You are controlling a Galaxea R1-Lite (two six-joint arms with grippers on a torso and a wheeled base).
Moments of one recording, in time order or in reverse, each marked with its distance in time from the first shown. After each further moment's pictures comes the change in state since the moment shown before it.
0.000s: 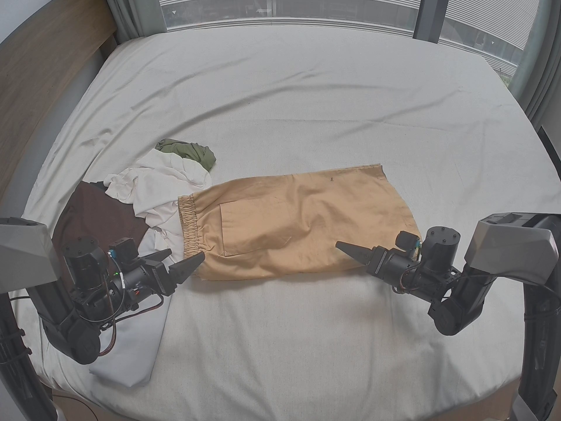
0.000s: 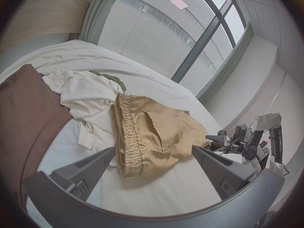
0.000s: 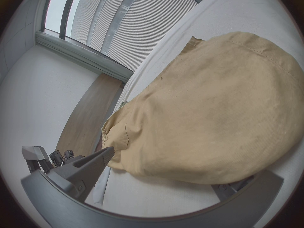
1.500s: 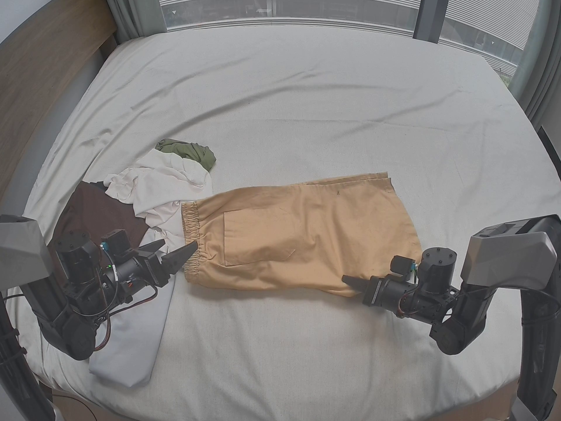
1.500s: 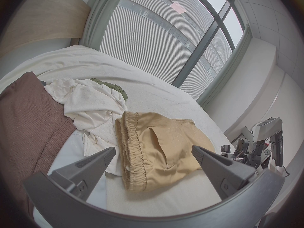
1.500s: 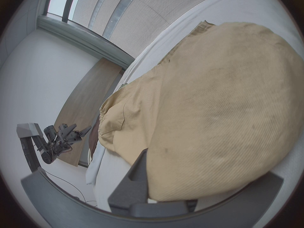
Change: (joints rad) left arm 0.025 -0.036 -0.013 0.001 -0.005 -0.010; right arm 0.047 -0.013 0.171 -0.009 -0.016 -0.139
